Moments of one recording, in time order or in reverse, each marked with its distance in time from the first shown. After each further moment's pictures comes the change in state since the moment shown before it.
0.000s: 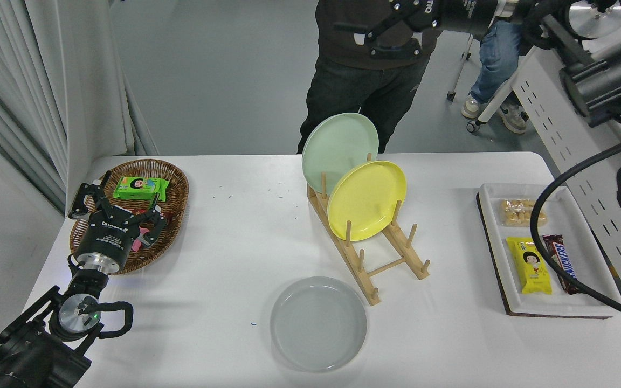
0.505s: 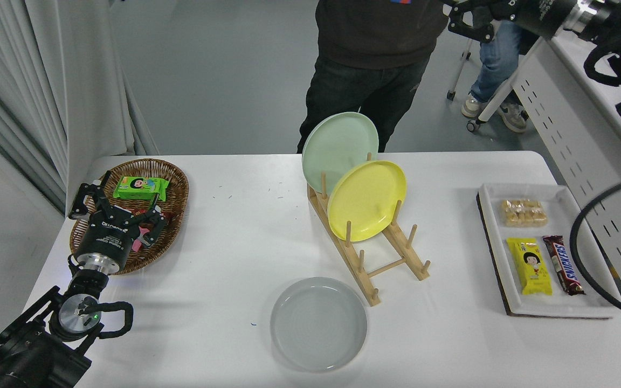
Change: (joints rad) left arm 0.000 0.000 0.000 0.000 0.000 0.000 0.000; right arm -0.206 -0.131 -0.168 -0.018 -0.165 -0.014 0.393
